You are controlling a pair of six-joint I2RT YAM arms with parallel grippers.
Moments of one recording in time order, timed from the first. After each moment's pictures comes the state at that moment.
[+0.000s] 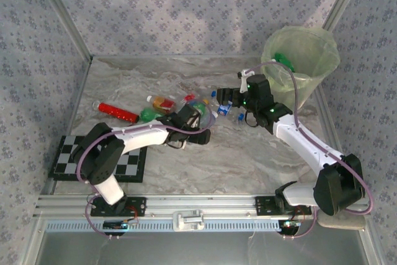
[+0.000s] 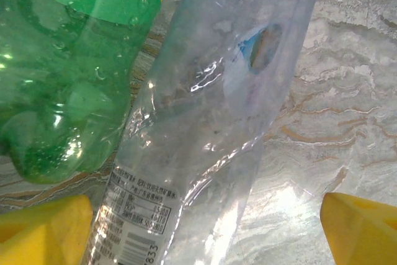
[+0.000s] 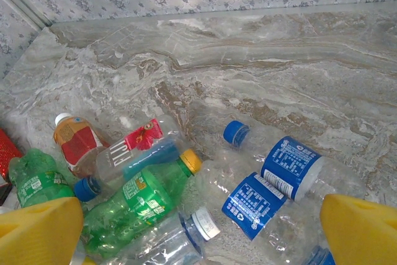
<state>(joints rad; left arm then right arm) -0.83 1.68 0.98 -0.29 -0.01 -0.52 0.45 1.30 0.99 -0.19 -0.04 0.31</state>
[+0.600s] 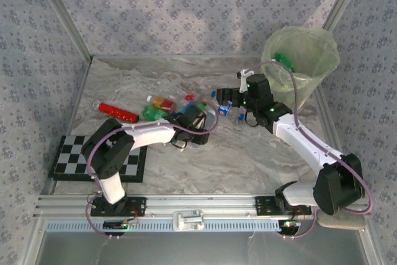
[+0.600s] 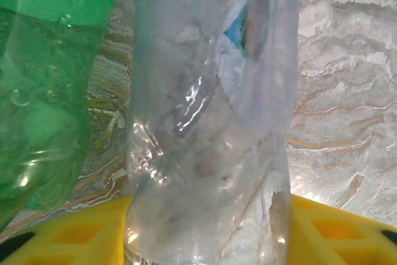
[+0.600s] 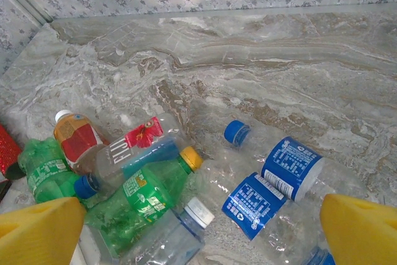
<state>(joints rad) -0.86 1.76 1.03 -0.30 -0.02 -0.46 0.45 1.31 1.00 -0.20 -0.04 0.30</state>
